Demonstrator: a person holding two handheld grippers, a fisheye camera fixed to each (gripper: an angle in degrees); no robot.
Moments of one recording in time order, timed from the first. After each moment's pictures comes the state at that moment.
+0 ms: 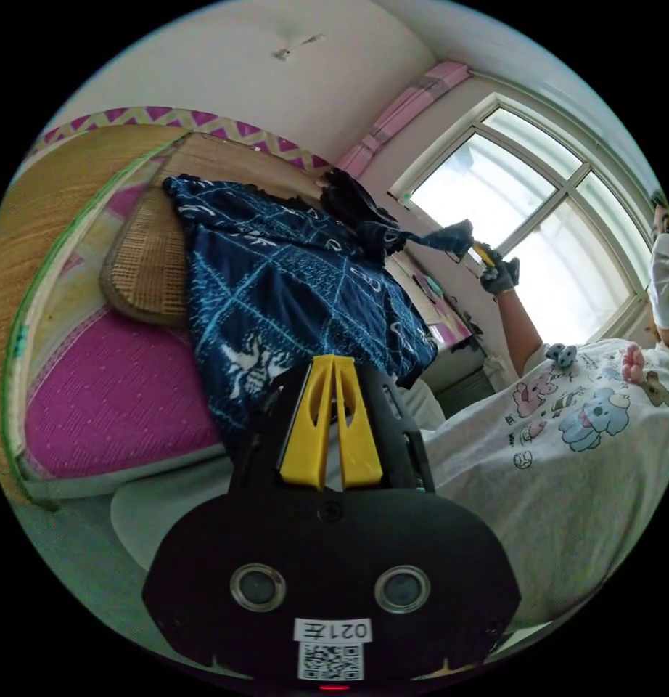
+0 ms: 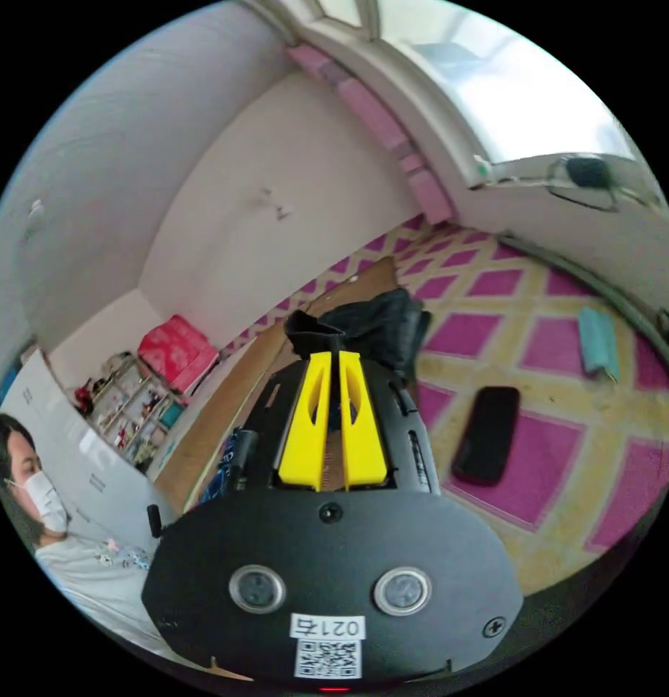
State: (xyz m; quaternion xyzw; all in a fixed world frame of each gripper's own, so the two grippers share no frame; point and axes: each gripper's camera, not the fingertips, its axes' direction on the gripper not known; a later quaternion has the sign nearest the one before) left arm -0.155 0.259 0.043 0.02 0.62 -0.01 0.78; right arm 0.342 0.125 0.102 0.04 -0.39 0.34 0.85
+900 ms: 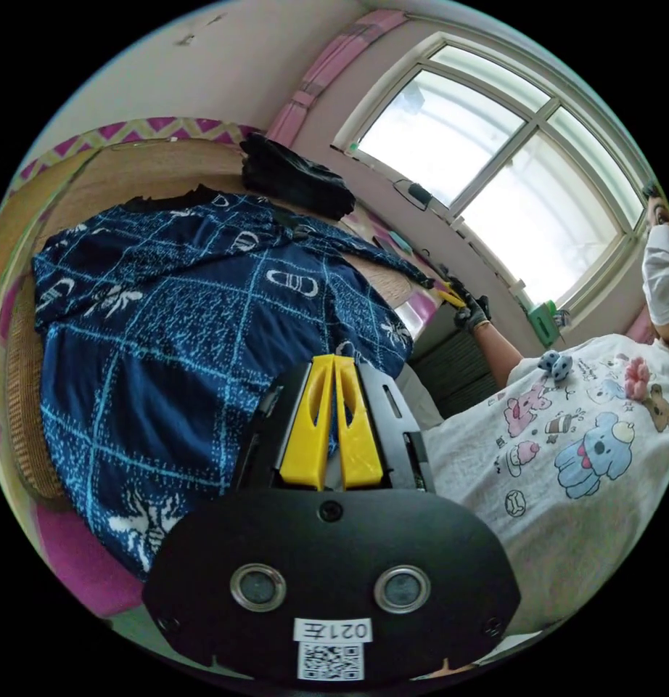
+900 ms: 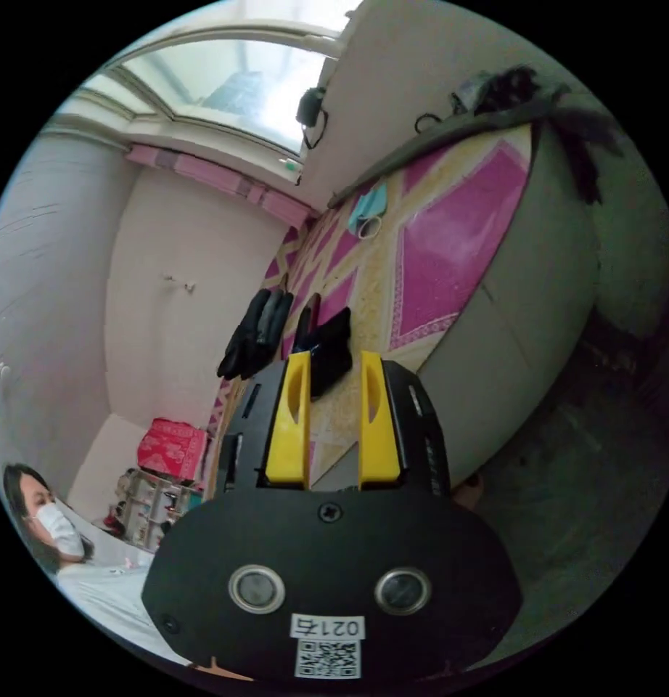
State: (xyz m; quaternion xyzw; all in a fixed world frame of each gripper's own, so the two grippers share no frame) left arm 0.088 0.191 -0.030 0.03 0.64 0.12 0.76; right arm 0.419 0.444 0.119 -0.01 -0.33 0.52 0.79
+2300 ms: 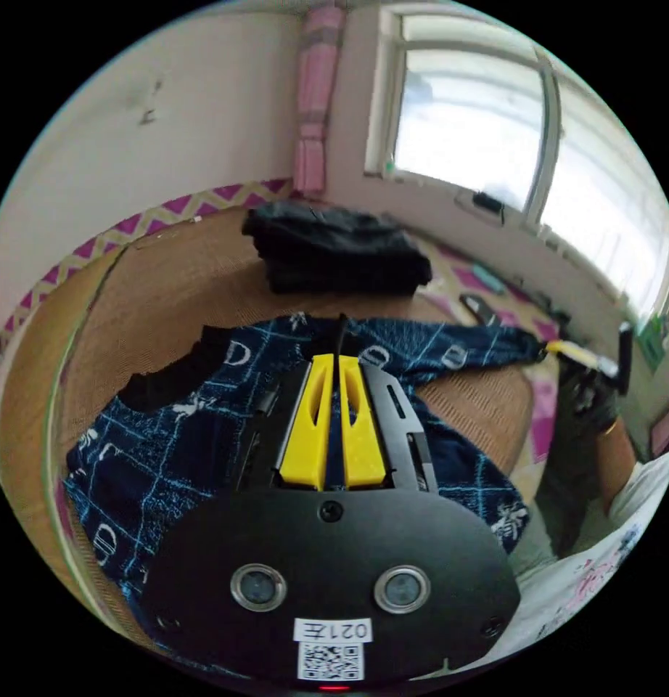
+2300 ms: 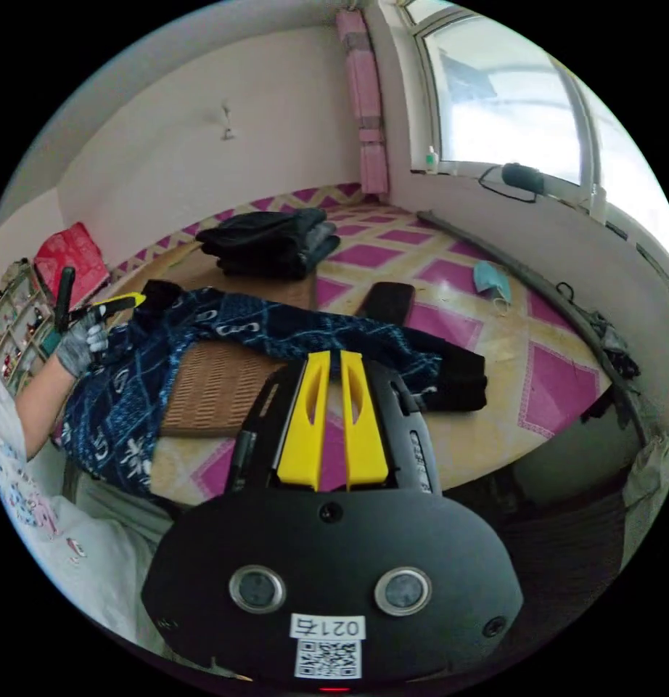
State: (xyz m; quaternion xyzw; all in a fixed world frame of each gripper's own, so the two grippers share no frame) left arm 0.072 -0.080 -0.136 0.15 0.50 0.09 0.85; right arm 0.159 0.244 0.008 -0.06 -0.22 0.20 0.95
